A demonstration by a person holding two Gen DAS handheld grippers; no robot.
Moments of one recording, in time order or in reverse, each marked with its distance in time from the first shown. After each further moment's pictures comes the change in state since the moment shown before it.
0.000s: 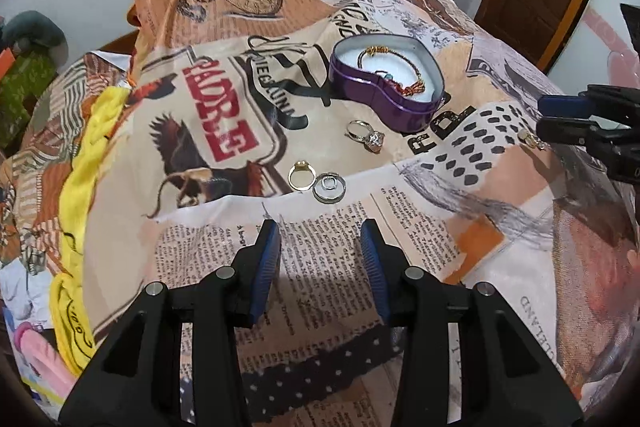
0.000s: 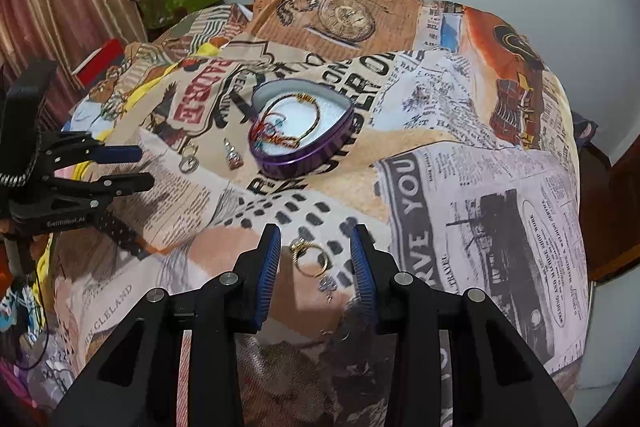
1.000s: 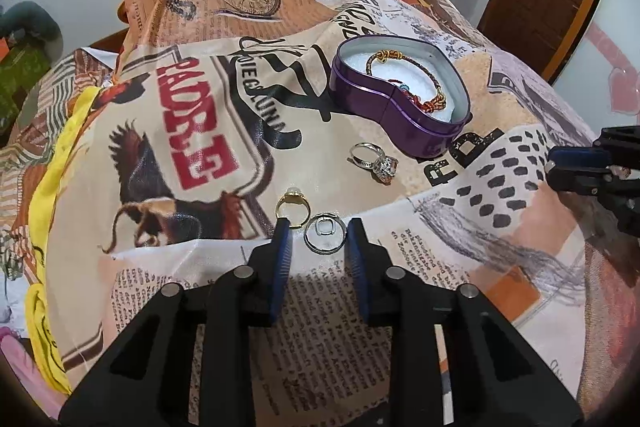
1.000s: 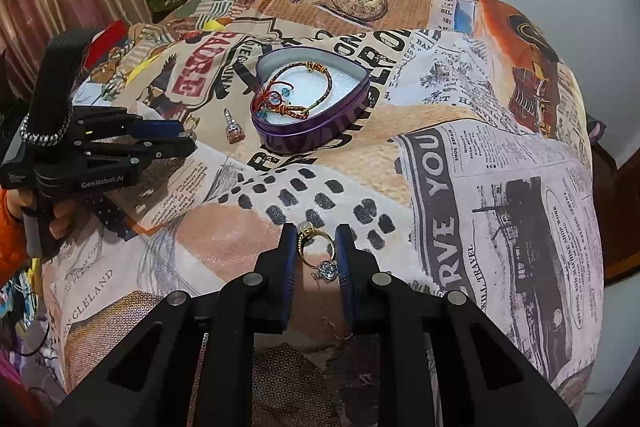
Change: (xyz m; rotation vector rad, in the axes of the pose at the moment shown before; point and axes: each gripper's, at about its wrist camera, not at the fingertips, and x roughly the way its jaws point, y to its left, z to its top) left arm 0.039 -0.001 0.013 -0.026 -0.047 -0.021; right arm 0.021 0.004 -0.011 -0.016 0.041 0.020
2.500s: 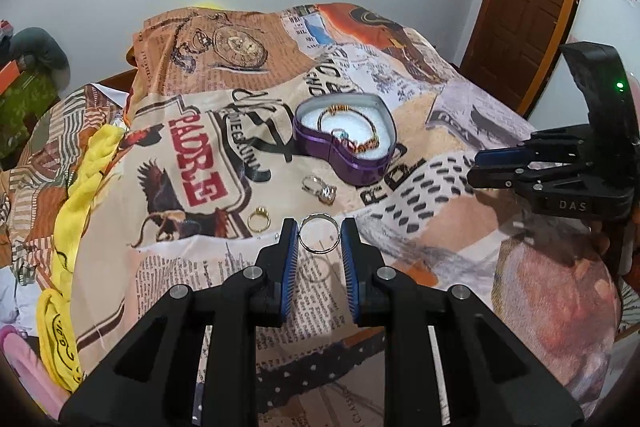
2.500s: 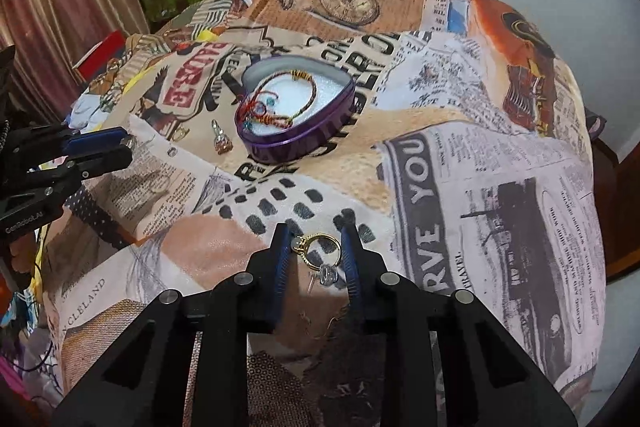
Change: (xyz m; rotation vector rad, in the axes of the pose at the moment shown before) left arm -0.071 -0.032 -0.007 0.015 -0.149 -0.008; right arm -0.003 -0.013 0.003 0.028 -0.033 0.007
